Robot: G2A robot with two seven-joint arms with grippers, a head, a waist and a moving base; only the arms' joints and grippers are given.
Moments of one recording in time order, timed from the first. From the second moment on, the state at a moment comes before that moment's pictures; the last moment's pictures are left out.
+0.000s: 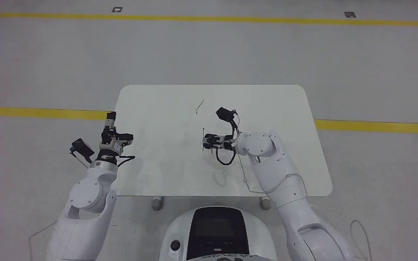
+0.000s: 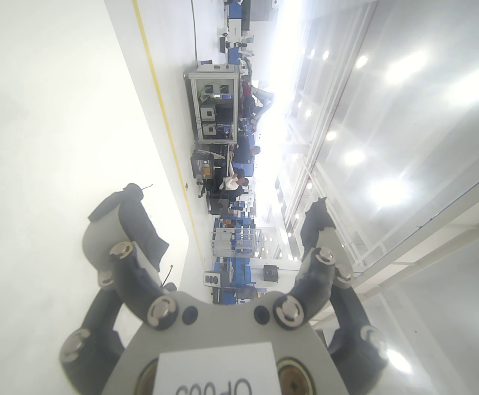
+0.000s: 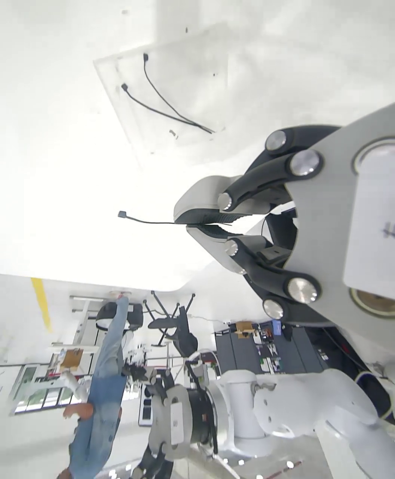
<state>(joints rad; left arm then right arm) 1.73 -1.15 -1.60 -1.80 -0.42 0.00 0.00 -1.08 -1.63 1.30 -1.07 -0.63 -0.13 0.96</state>
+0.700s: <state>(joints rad) 1.73 -1.15 -1.60 -1.80 -0.42 0.00 0.00 -1.18 -1.62 1.30 -1.13 -0.56 -0.15 0.75</state>
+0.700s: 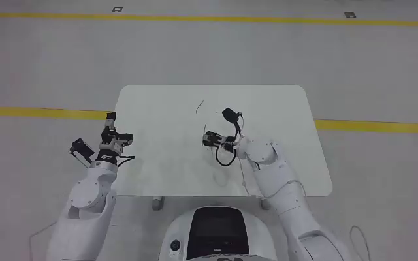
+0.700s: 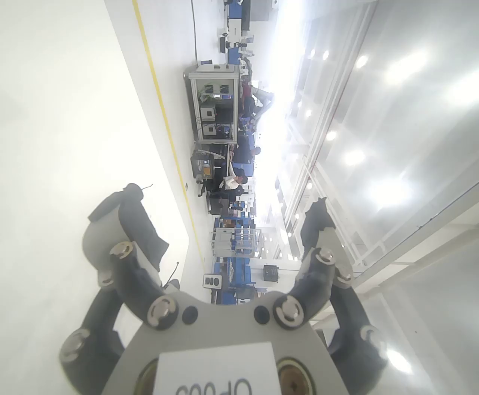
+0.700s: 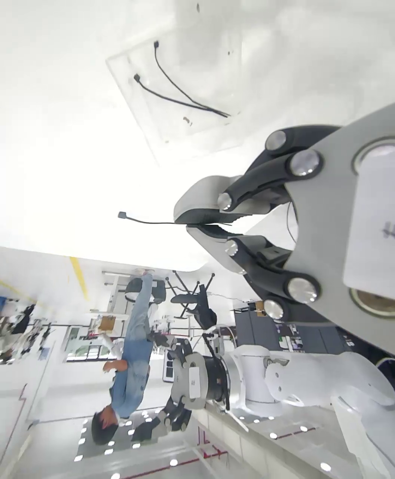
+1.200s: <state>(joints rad) 1.73 -1.15 -1.60 -1.80 -0.42 0.00 0.00 -1.38 -1.63 1.27 -1.21 -0.36 -0.27 0.27</state>
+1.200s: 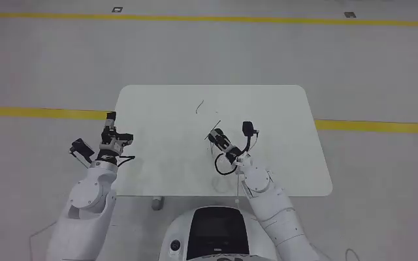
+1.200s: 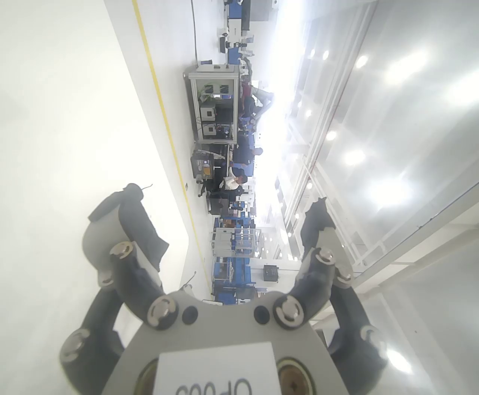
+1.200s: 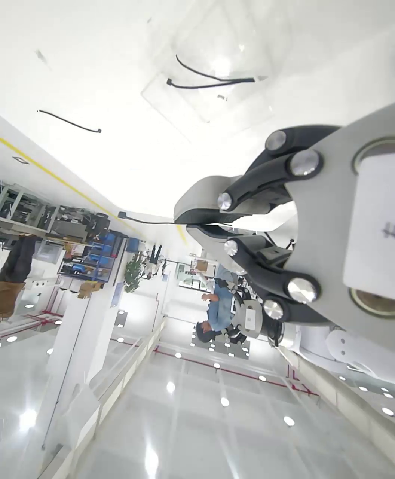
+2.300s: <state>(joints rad) 1.78 -1.14 -1.52 -1.92 -0.11 -0.07 -0.19 -1.40 -1.64 1.20 -1.21 -0.35 -0.25 0.14</state>
